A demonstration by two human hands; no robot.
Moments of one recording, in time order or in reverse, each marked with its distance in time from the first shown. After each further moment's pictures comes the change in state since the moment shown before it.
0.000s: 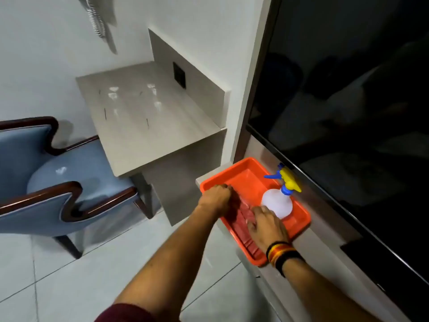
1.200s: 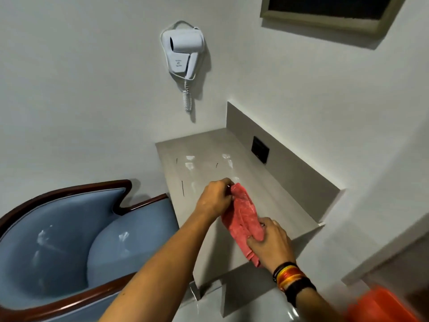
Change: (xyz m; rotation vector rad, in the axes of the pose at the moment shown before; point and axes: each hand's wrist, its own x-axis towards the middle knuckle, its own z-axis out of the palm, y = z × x) left_hand 0.071 -0.316 -0.272 -0.404 0.486 -0.196; right_hand 0.239 -0.324 -0.059 0.435 0.090 -0.068
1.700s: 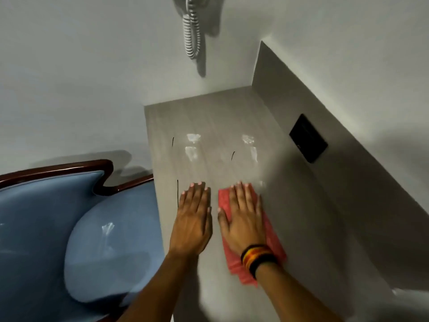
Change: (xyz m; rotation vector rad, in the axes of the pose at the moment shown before) left_hand 0.105 -0.193 0.079 0.301 0.170 -0.010; right_hand 0.250 -0.024 0.178 -0.442 -0.109 -0.357
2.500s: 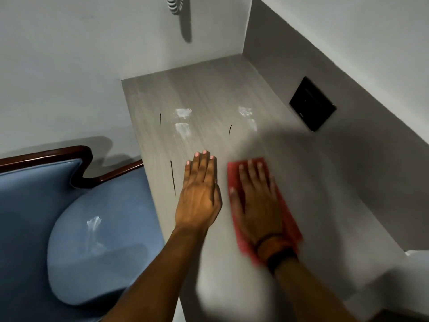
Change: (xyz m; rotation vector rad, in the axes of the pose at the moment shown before) left_hand 0.023 -0.002 0.013 -0.026 -0.008 0.058; right_hand -0.016 0.007 0.004 -0.037 0.178 0.078
